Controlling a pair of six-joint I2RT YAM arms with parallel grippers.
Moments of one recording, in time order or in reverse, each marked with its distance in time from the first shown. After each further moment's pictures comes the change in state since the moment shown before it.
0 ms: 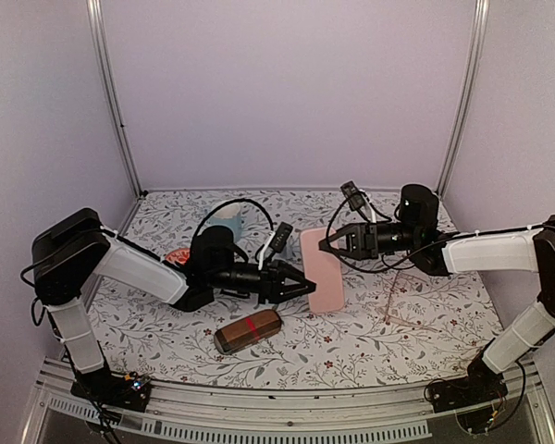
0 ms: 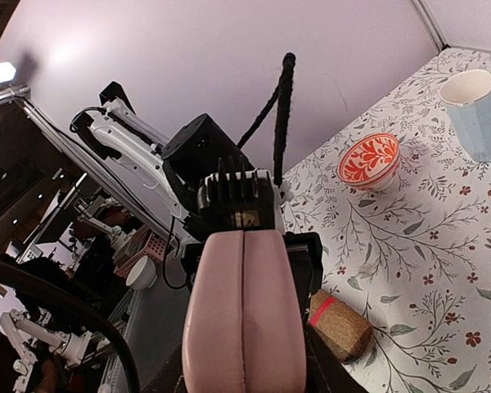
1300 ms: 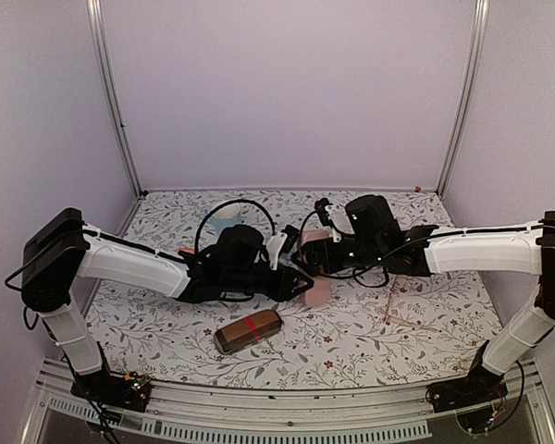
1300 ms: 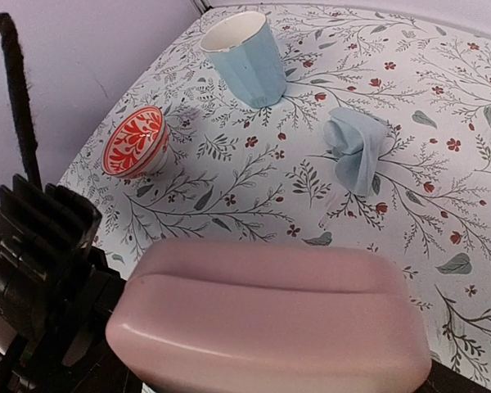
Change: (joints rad) left arm -0.081 -0.067 0.143 -0.603 -0.555 0.056; right arm 0.277 0.041 0.204 -0.620 0.946 -0.180
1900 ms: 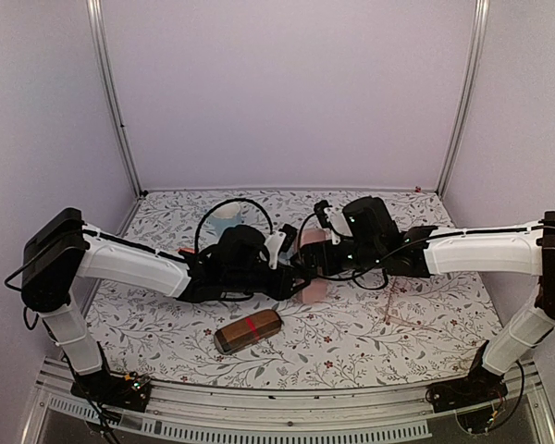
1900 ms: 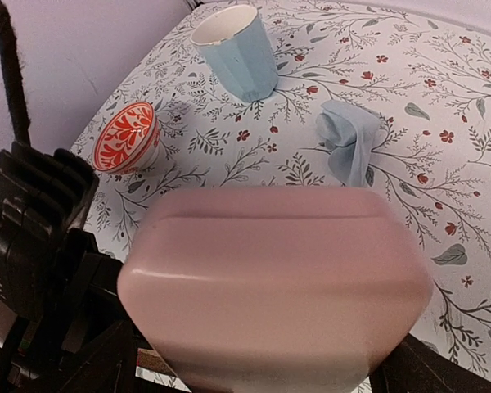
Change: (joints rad) left arm -0.003 0.000 0.010 -0.035 -0.068 0.010; right arm 0.018 0.002 0.005 -0.031 0.061 0.002
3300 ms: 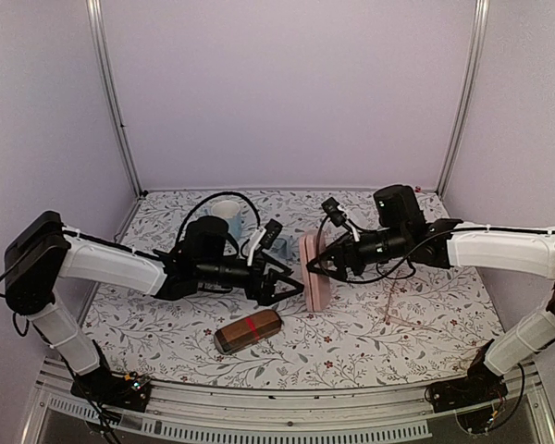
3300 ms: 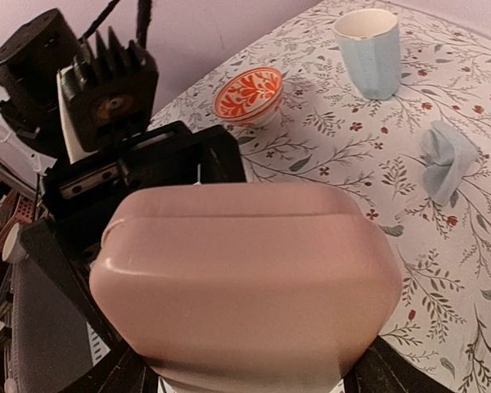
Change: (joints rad) left arm 0.119 -0.115 -0.159 0.205 0.453 0.132; right arm -0.162 -0.111 -0.059 -0.026 -0.518 -0.255
